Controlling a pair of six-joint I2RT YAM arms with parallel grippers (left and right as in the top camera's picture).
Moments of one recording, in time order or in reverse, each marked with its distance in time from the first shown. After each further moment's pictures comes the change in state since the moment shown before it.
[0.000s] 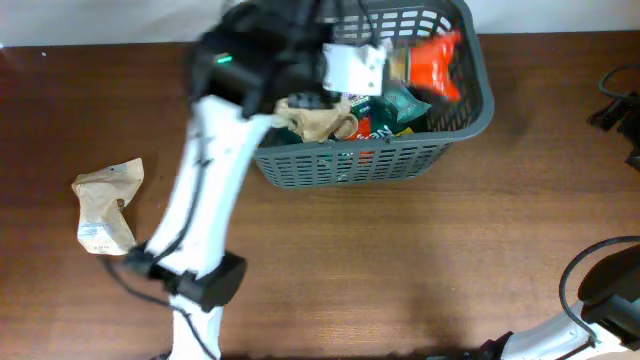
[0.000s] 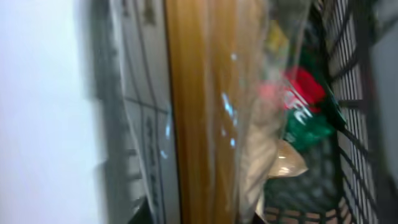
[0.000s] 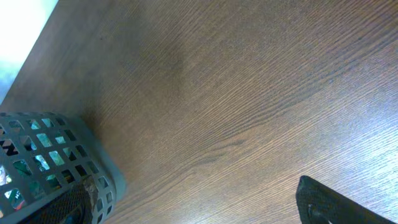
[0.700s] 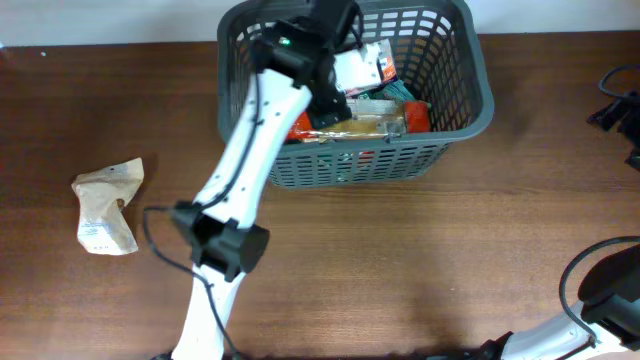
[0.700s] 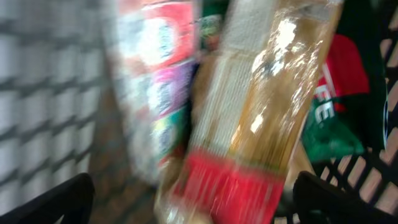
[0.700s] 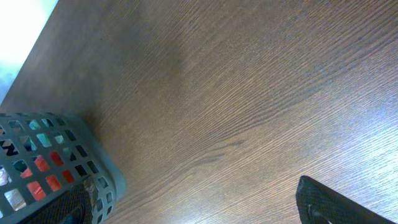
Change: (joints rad) left arm 0.020 0.204 0.063 -0.059 -0.201 -0.407; right arm 0.000 0.000 0.000 0.000 0.000 0.000
